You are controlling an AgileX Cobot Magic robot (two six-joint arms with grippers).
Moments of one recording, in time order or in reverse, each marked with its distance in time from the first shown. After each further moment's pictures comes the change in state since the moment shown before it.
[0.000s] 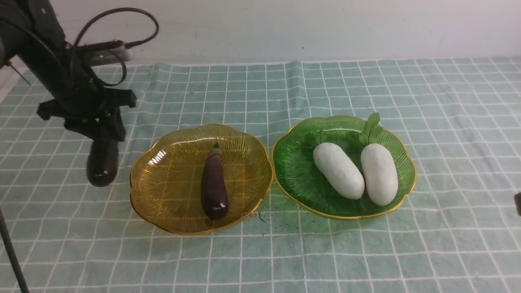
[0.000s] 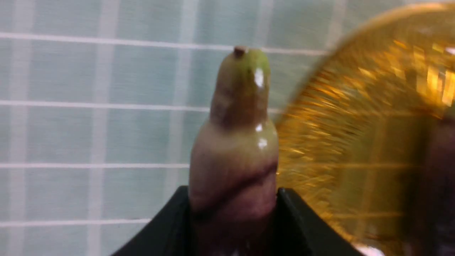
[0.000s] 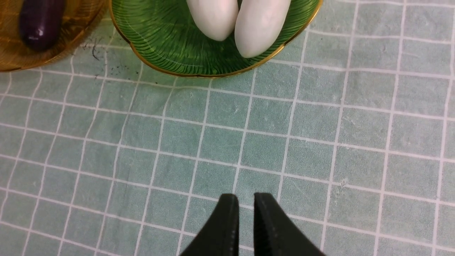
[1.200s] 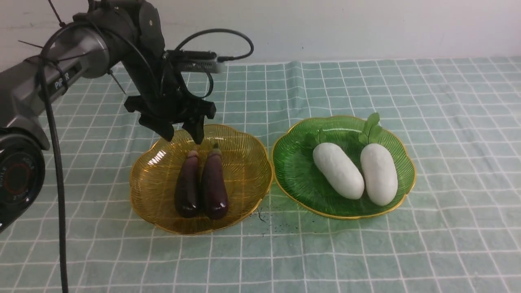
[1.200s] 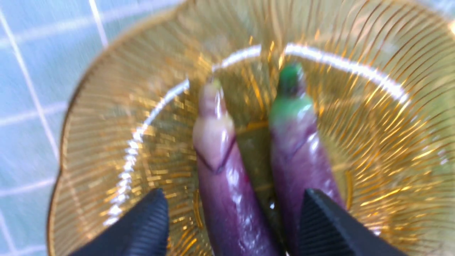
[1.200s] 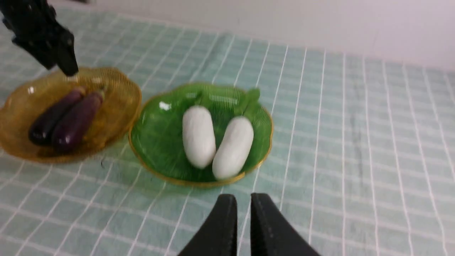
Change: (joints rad) right arm 0.000 -0.734 0.119 -0.079 -0.114 -0.033; left arm -0.251 0.116 -0.173 0.059 0.006 0.009
